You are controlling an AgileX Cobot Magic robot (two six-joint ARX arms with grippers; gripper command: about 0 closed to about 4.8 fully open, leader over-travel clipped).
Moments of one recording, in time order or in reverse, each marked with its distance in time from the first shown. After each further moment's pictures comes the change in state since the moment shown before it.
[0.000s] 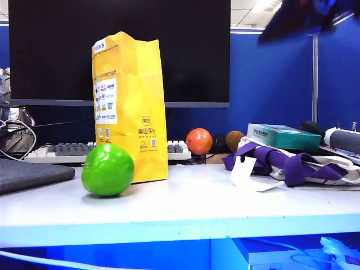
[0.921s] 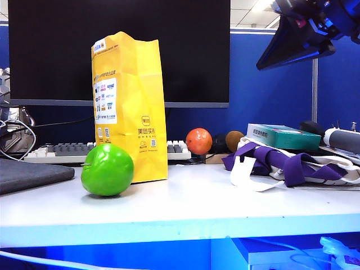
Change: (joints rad) left arm -0.026 -0.004 -0.008 0.008 -0.234 -0.069; right arm 0.000 0.036 0.002 -0.053 0.004 0.006
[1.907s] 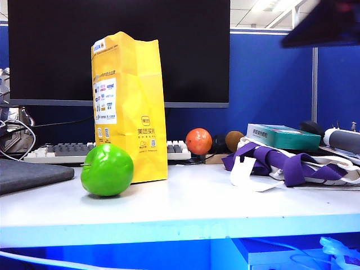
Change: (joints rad) left arm 0.107 -0.237 -0.328 0.244 0.034 0.000; right arm -0.001 -0.336 -0.272 0.187 -0.026 0.000
